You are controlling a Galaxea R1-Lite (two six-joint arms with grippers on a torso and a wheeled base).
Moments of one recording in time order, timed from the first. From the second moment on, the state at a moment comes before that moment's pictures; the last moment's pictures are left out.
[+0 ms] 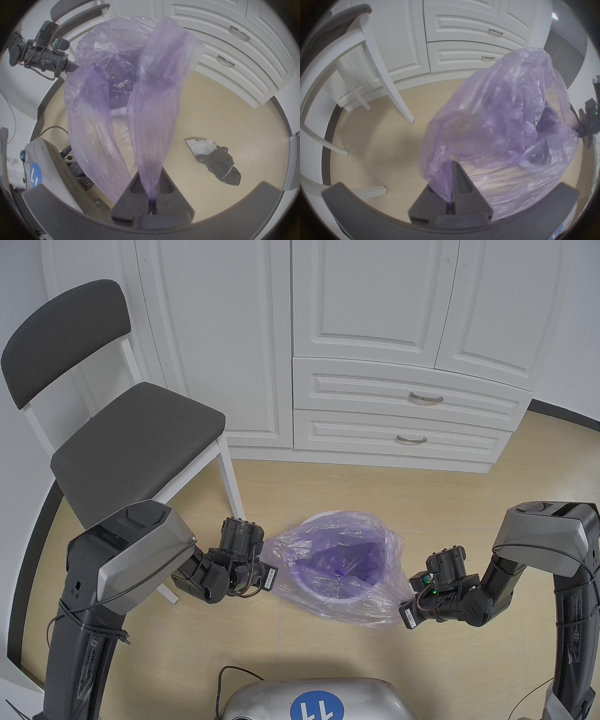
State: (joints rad) left arm -0.43 2.56 -1.36 -0.52 0.09 0.05; right arm 0.31 2.39 -0.80 -0.78 0.02 -0.23
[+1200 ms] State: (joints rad) left arm -0.44 2.45 -1.19 -0.59 -0.04 0.08; right arm 0.34 2.07 -0.54 -0.98 0.11 -0.31
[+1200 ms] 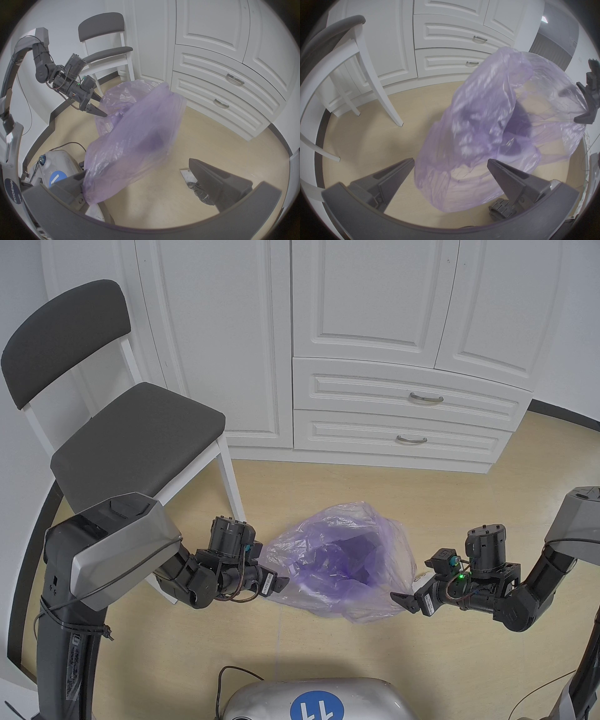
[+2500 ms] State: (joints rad) left arm -0.64 2.38 -1.40 -0.52 0.03 0.21; right arm 0.23 2.27 -0.64 -1.24 0.67 0.21
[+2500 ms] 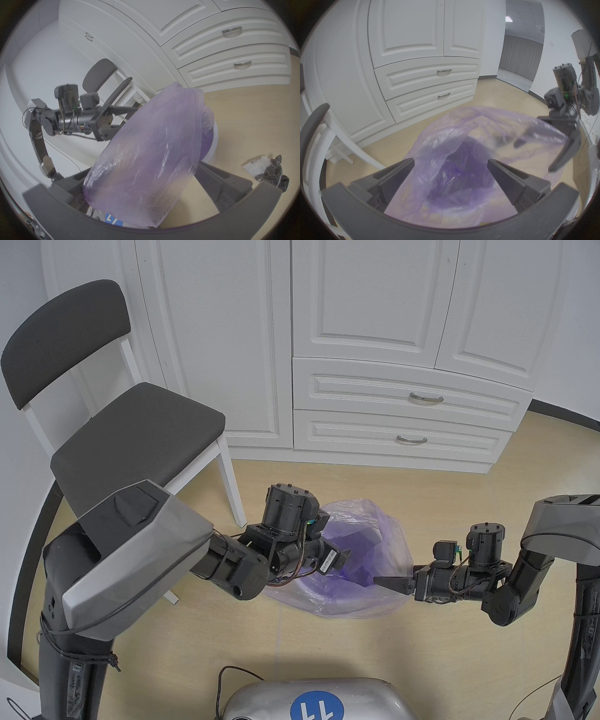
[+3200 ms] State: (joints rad) left arm -0.58 2.72 -1.99 -0.30 0.03 0.16; right arm 0.28 2.26 -0.54 -1.24 0.67 0.00
